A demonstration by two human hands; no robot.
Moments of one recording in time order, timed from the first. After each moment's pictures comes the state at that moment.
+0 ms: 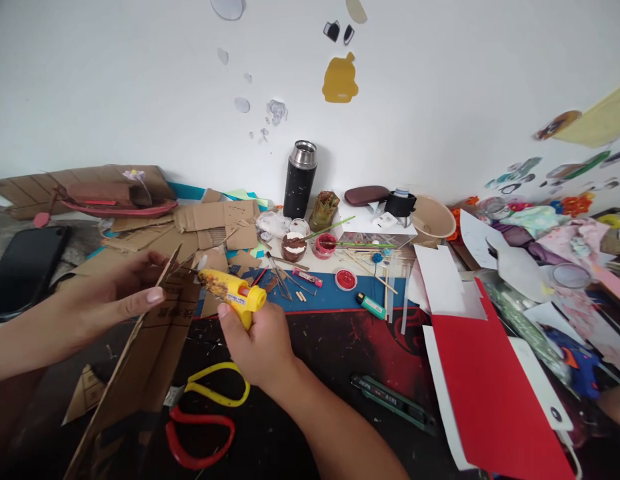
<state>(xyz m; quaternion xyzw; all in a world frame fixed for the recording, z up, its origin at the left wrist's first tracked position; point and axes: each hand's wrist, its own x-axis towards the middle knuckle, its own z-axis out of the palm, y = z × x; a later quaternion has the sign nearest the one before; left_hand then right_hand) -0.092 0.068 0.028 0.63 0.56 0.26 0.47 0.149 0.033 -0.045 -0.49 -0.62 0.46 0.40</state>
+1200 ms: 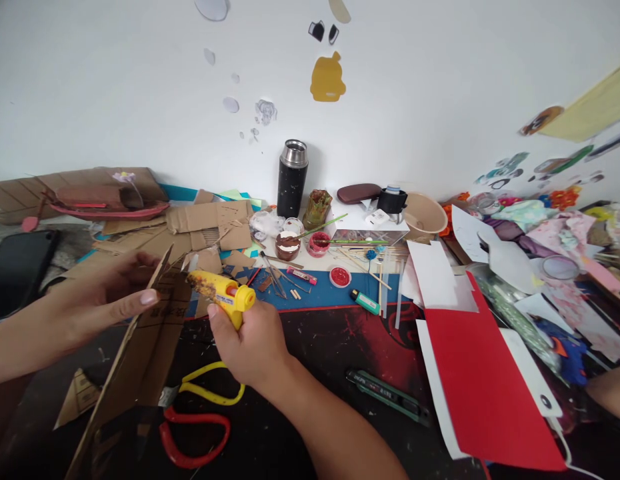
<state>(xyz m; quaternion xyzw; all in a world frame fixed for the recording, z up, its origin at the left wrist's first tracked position) -0.095 0.066 0.022 0.64 0.56 0.27 0.46 0.150 0.032 -0.037 -0.48 -0.65 0.43 0.39</state>
